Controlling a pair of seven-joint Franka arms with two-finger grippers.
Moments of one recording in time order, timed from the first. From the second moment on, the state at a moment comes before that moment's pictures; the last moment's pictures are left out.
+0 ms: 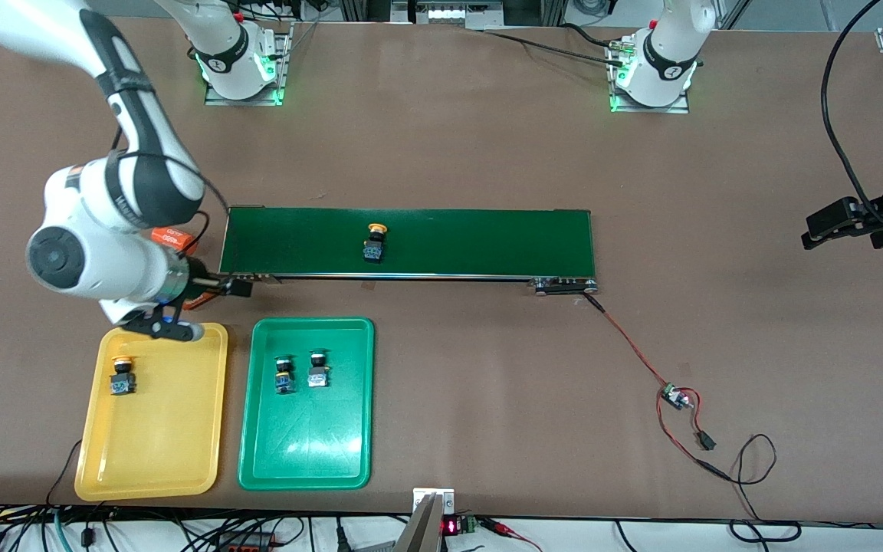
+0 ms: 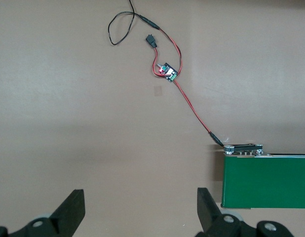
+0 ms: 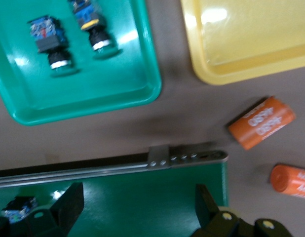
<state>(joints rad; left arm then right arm) 0.09 0.19 -0.07 -1.39 0.00 1.59 -0.01 -0.04 0.44 0.29 -1.68 0.02 1.94 0.41</state>
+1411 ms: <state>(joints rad) 0.09 0.19 -0.07 -1.39 0.00 1.59 -0.01 0.03 0.29 0.45 -2.11 -0.16 2.33 0.61</state>
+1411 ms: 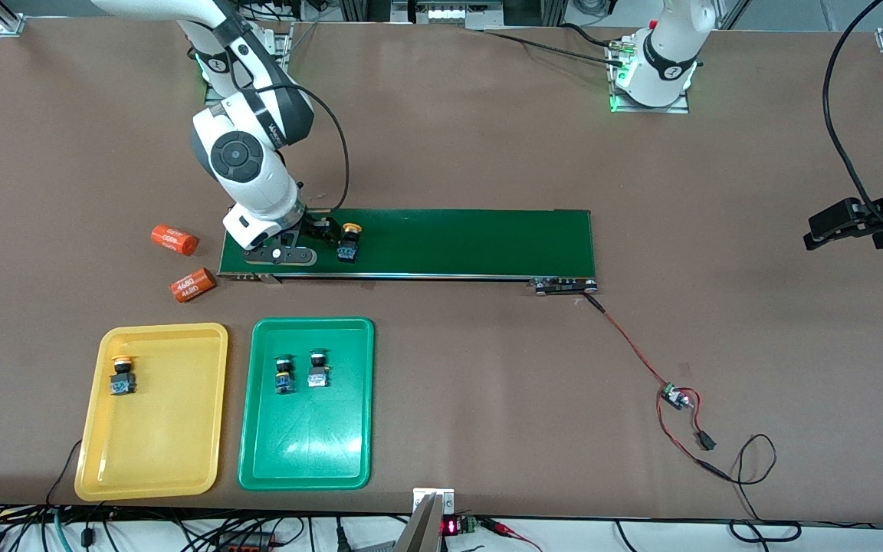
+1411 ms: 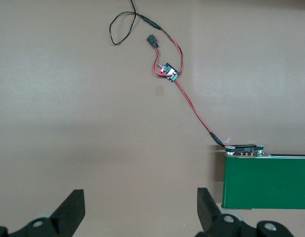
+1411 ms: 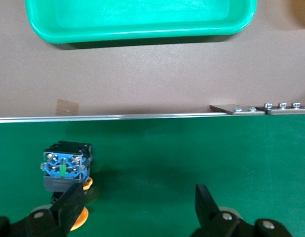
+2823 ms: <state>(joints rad) 0.10 0.20 -0.07 -1.39 0.00 1.67 -0.01 0.03 0.32 0.45 -2.15 -0.16 2.40 0.61</state>
